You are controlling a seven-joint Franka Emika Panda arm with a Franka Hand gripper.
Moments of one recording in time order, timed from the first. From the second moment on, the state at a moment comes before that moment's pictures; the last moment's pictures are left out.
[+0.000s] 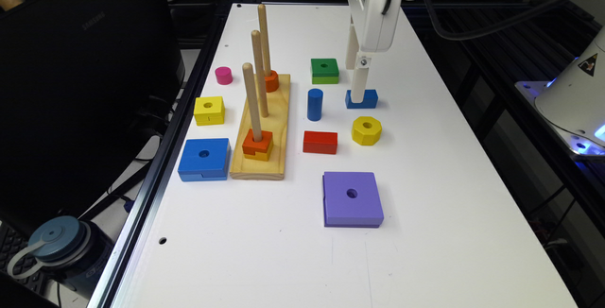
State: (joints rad) arm 0.00 0.03 0.07 -2.48 0.00 2.51 0.87
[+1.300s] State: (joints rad) arm -0.11 0.04 0.07 -2.46 -0.01 2.51 0.76
